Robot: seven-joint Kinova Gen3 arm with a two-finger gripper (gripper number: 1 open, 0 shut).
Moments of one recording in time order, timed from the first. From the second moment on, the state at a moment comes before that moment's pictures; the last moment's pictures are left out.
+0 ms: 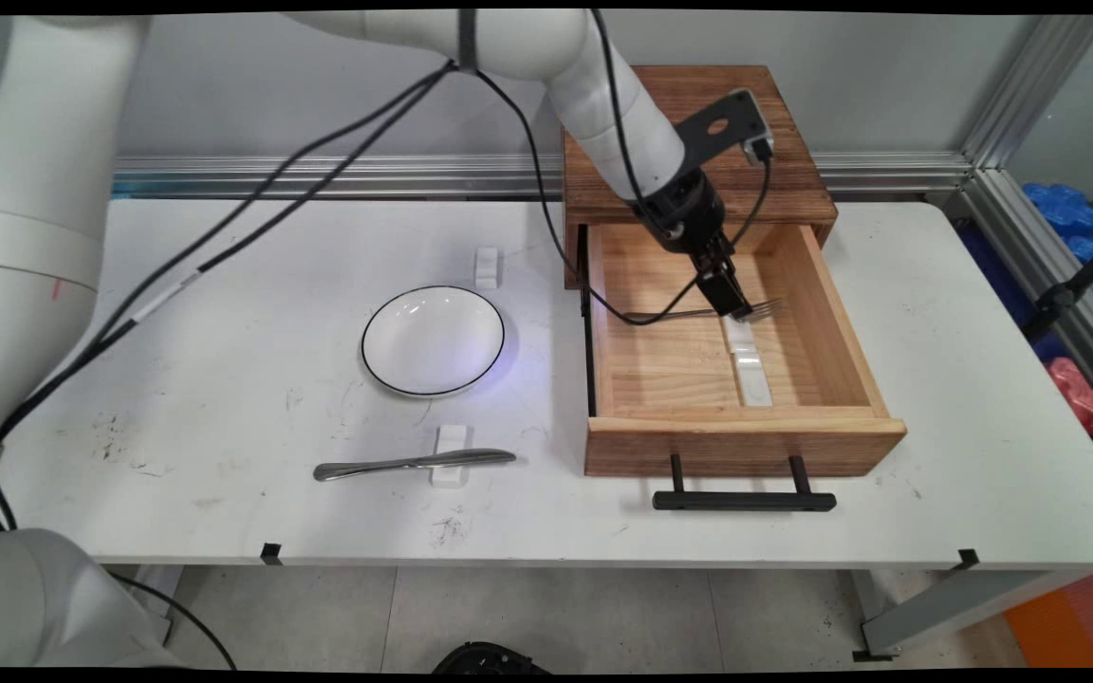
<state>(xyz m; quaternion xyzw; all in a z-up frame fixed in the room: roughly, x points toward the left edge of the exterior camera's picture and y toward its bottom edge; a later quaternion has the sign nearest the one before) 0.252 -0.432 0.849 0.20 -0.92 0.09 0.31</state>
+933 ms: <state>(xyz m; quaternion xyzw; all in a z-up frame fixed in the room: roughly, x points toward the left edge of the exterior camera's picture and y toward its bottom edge) 0.378 -0.317 0.911 0.17 -0.94 0.09 0.28</state>
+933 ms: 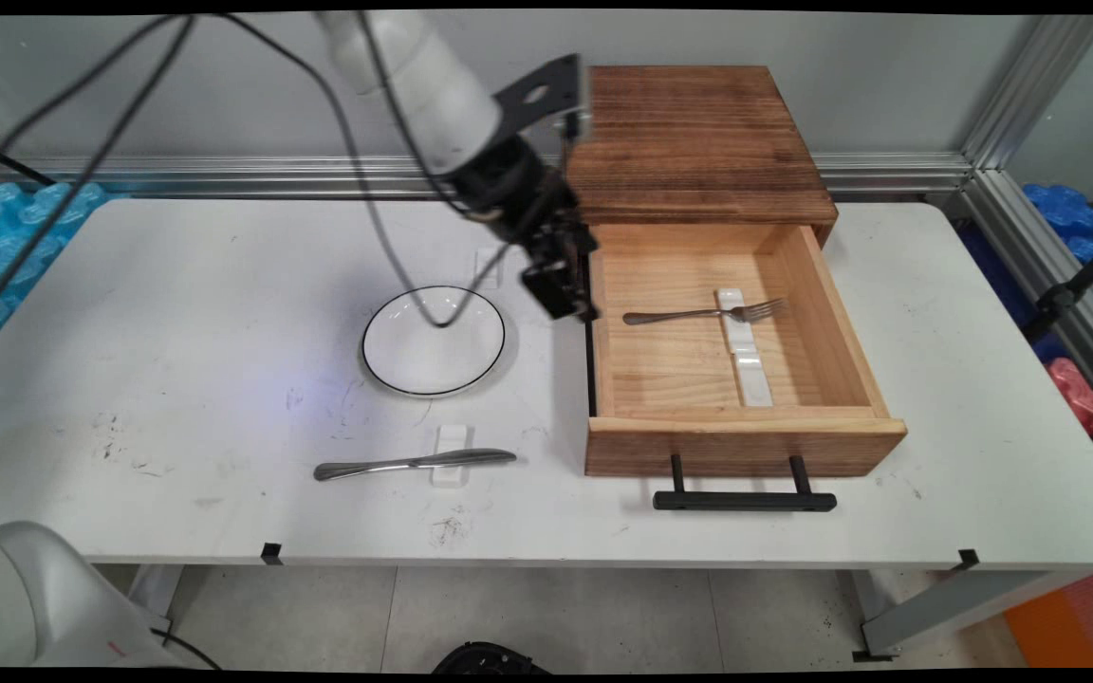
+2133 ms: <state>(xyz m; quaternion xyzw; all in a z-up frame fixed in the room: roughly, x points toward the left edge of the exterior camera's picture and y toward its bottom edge) 0.526 -0.207 0.883 0.18 -0.96 0.05 0.20</state>
